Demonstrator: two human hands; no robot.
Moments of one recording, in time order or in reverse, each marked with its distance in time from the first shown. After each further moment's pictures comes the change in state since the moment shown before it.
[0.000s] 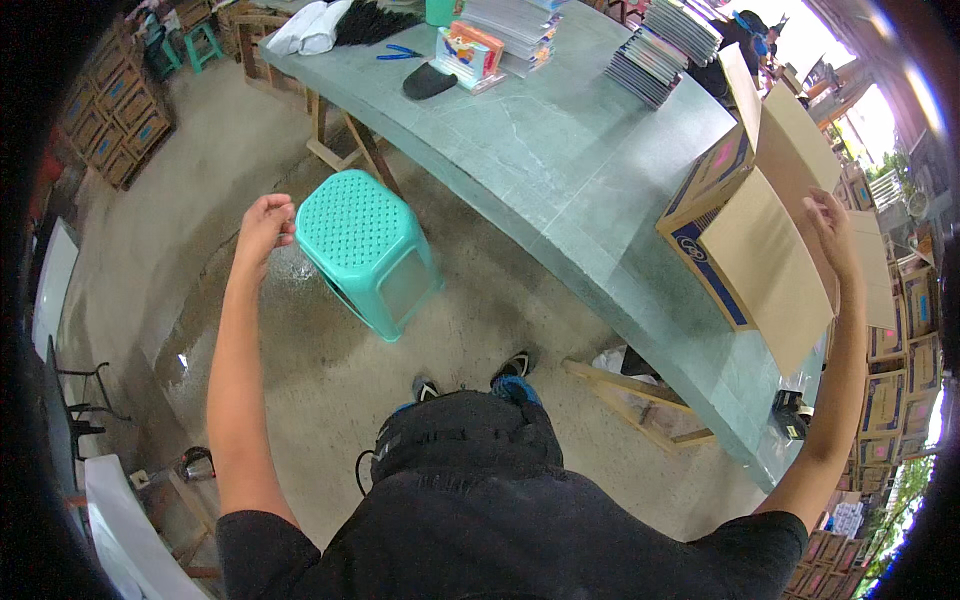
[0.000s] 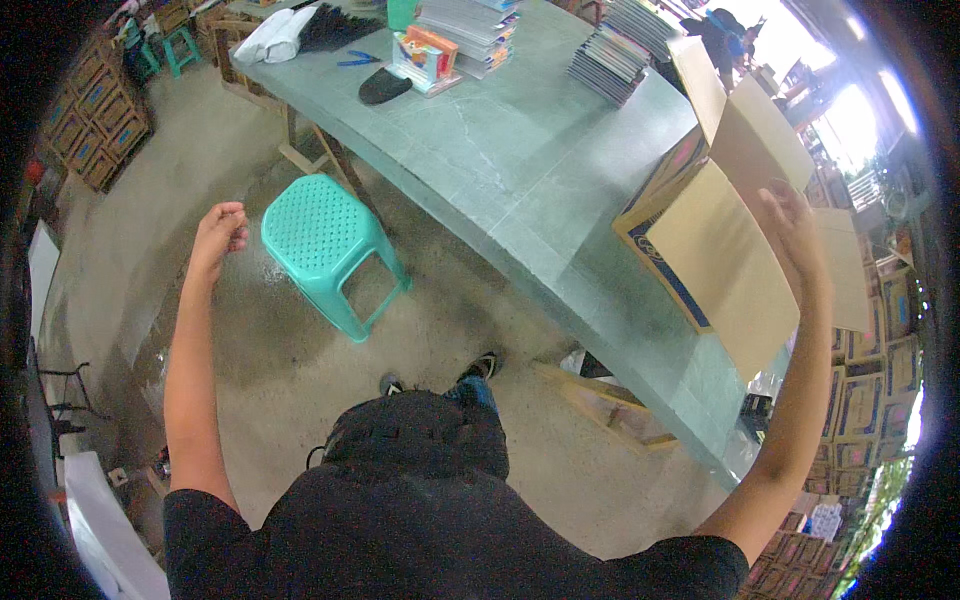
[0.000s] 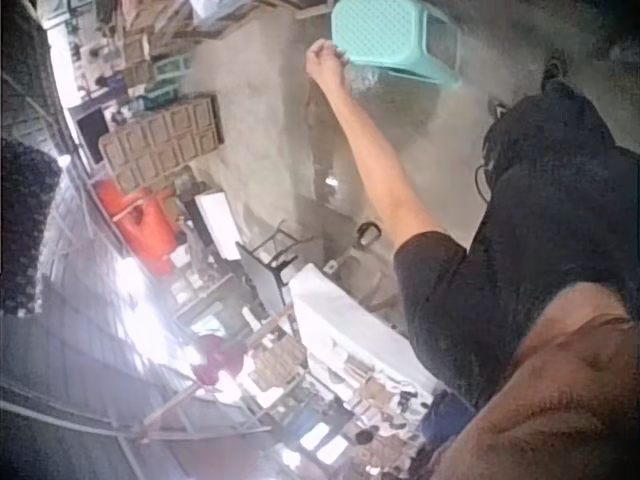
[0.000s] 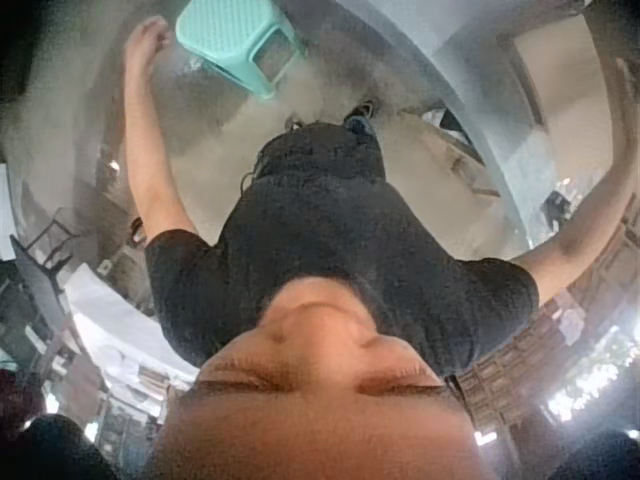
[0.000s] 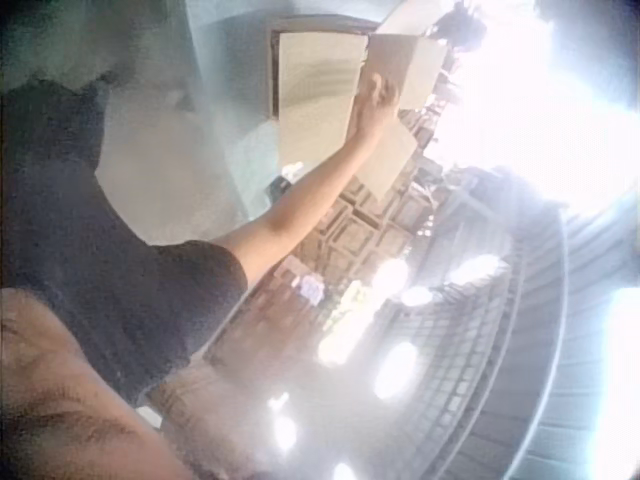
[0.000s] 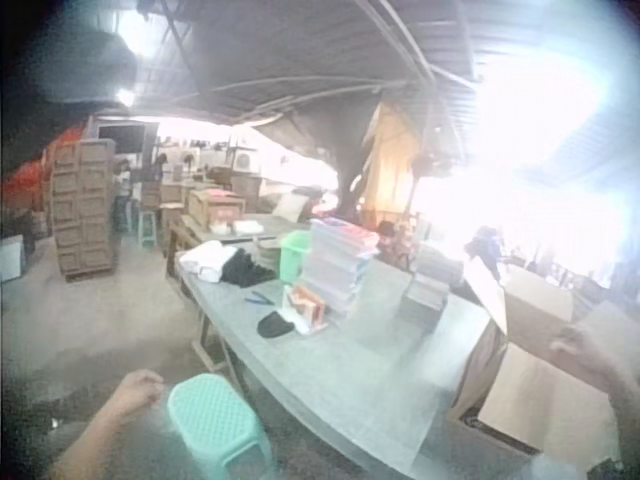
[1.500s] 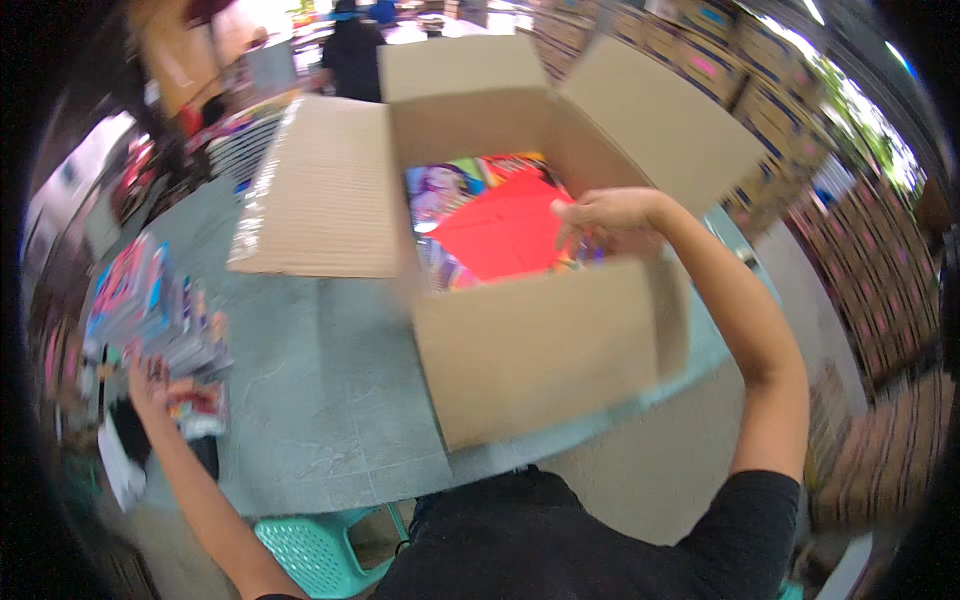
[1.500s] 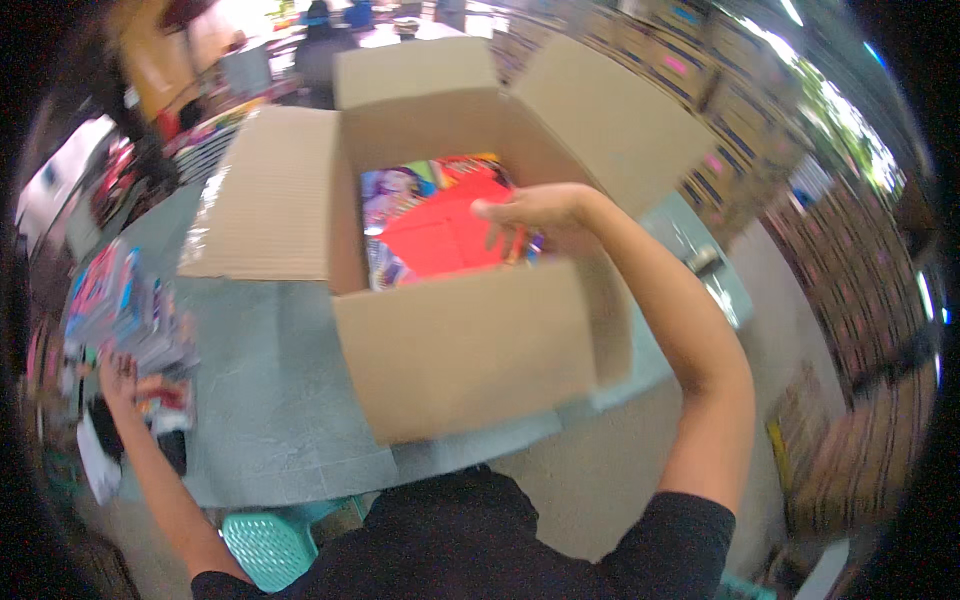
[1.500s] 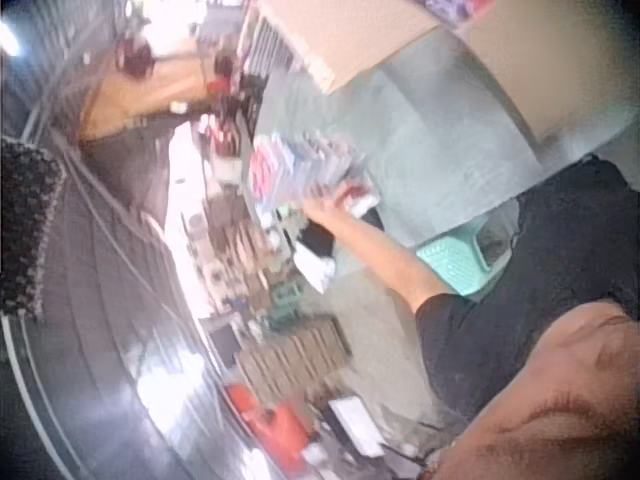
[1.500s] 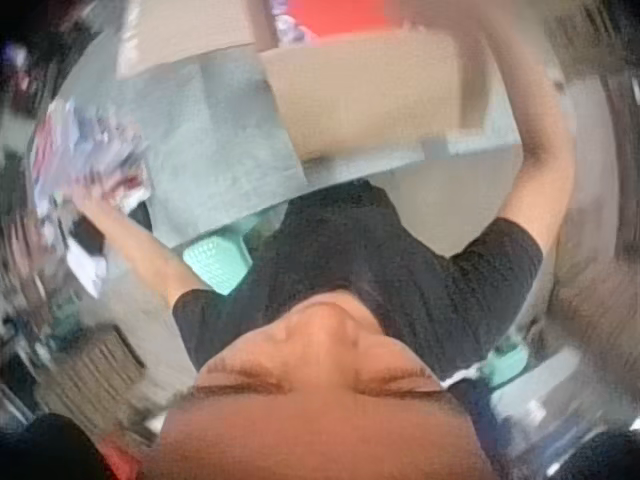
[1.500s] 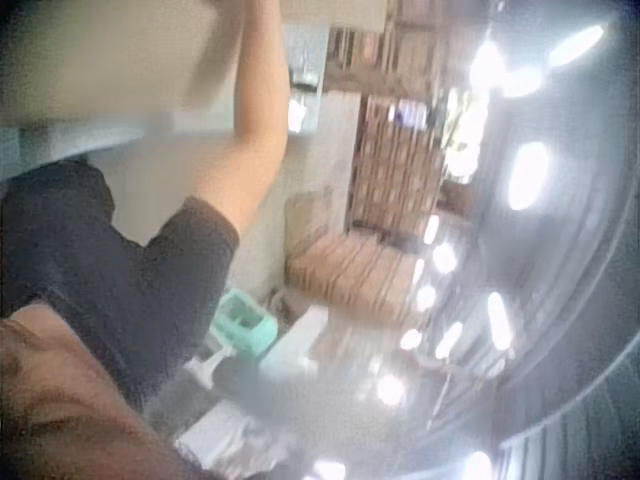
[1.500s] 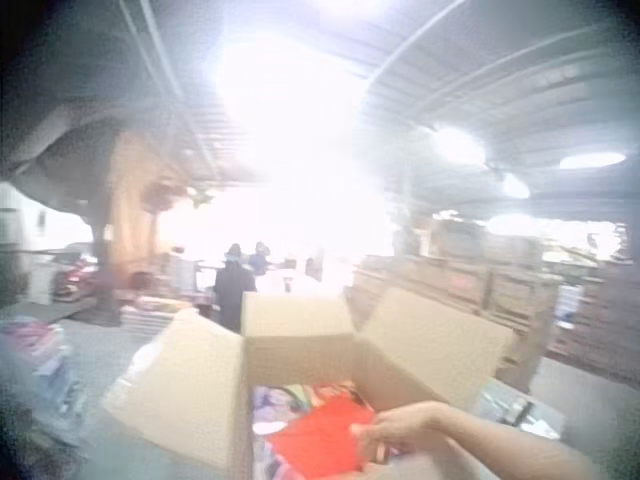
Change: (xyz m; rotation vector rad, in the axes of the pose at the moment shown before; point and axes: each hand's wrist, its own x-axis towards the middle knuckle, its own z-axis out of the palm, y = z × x) left_hand 0.372 0.251 0.359 -0.554 -0.251 0.042; right_hand 0.033 0.153 -0.005 0.607 -0.585 0.689
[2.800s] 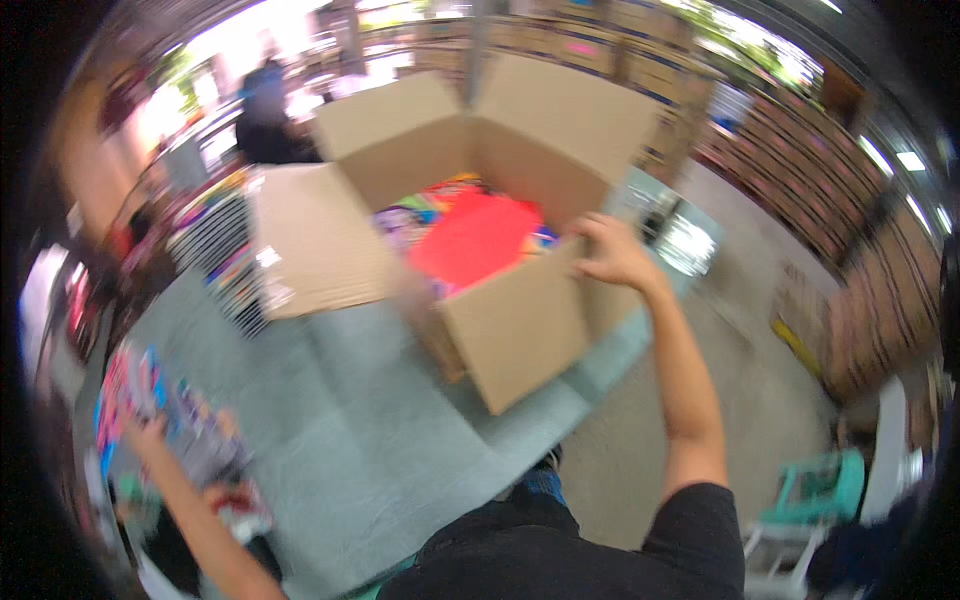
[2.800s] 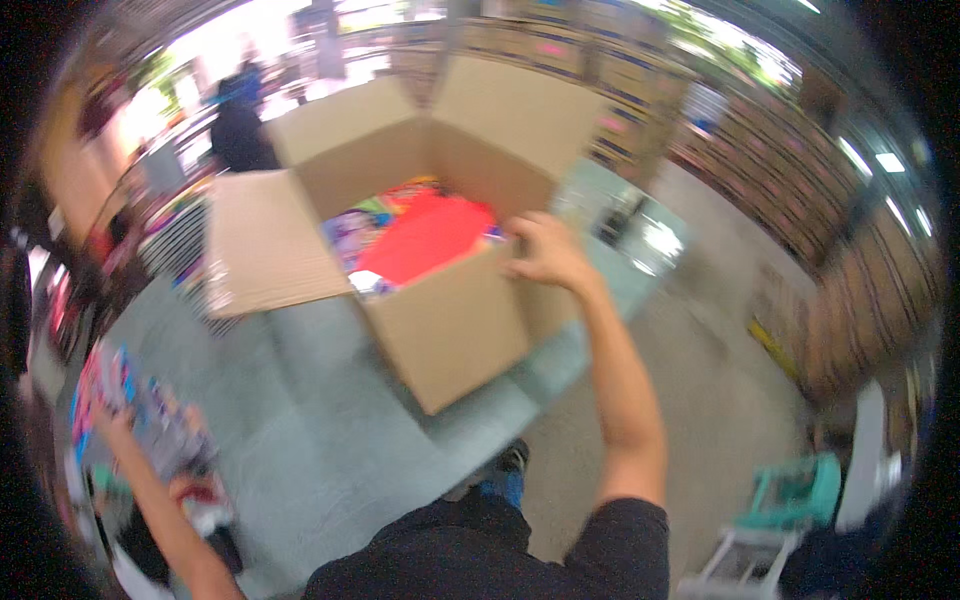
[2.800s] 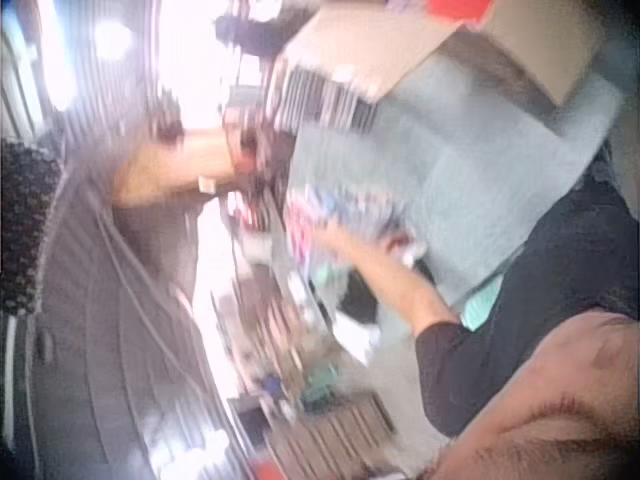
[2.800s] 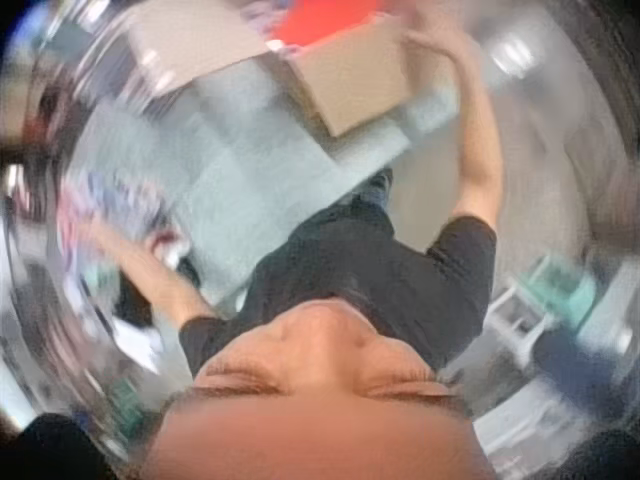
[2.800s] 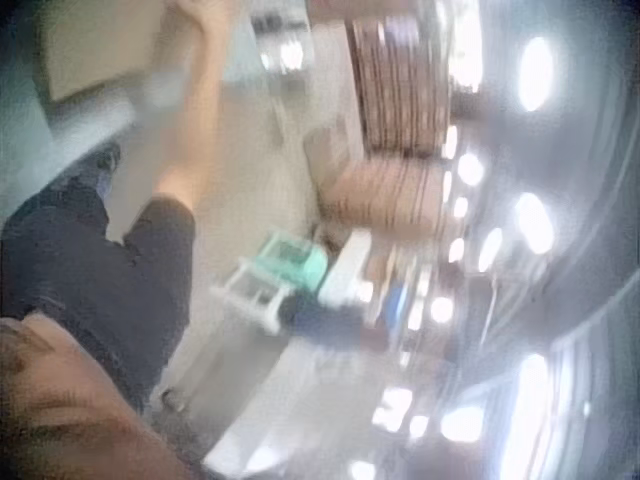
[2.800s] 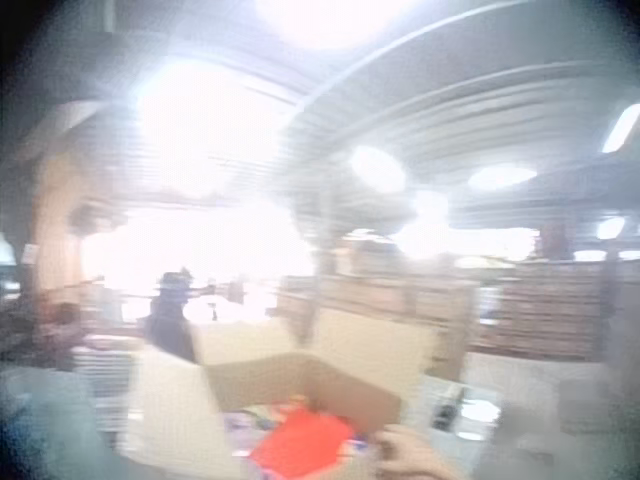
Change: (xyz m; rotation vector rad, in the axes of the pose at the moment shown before) left_hand 0.157 0.029 0.027 0.897 -0.311 0.752; right_hand -0.058 0.020 0.130 -0.532 1.119 -0.151
